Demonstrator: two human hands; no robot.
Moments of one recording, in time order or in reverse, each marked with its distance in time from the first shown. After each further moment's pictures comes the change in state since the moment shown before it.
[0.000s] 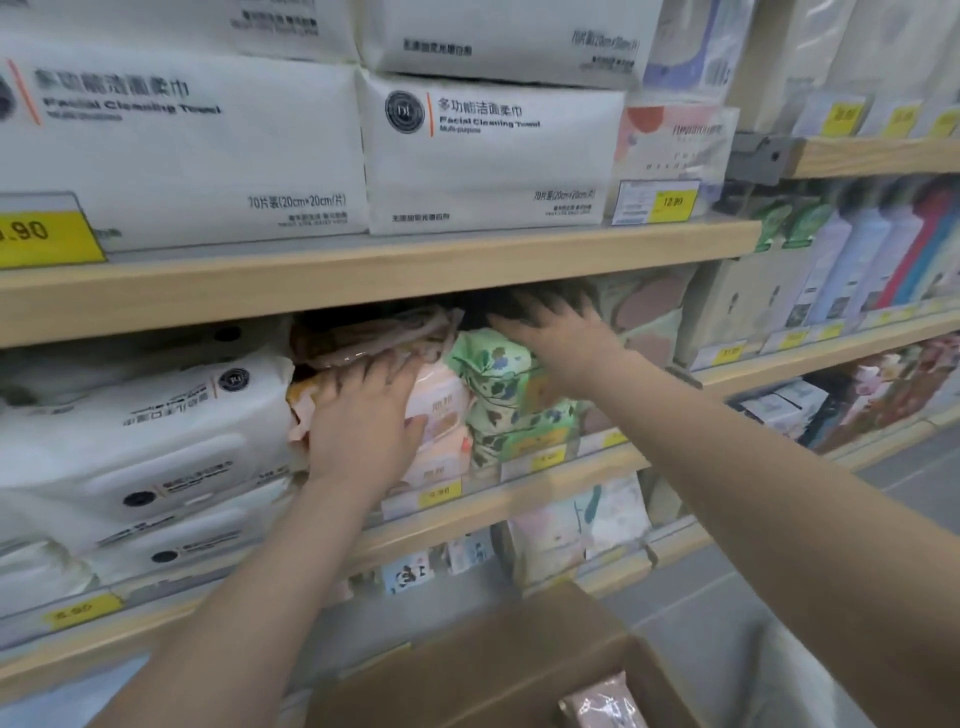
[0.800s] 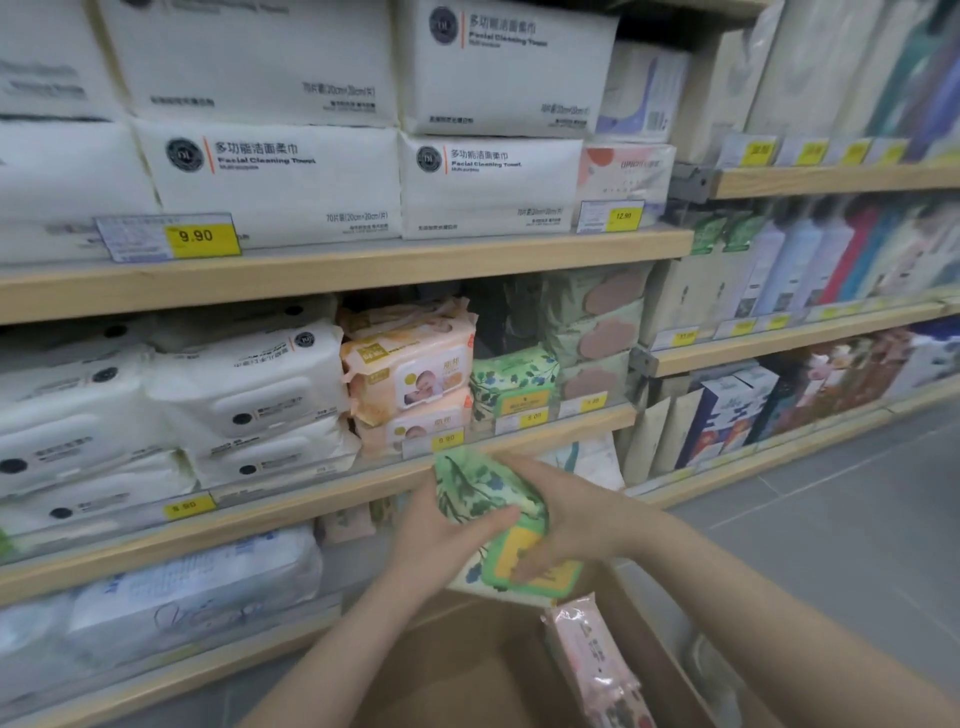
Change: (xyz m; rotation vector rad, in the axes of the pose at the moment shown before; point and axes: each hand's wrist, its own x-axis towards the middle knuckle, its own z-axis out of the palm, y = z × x) left_hand -0.165 0.074 -0.083 -1.318 -0.295 -0.392; right_hand -0.205 -0.071 0.010 0.991 -0.348 -0.152
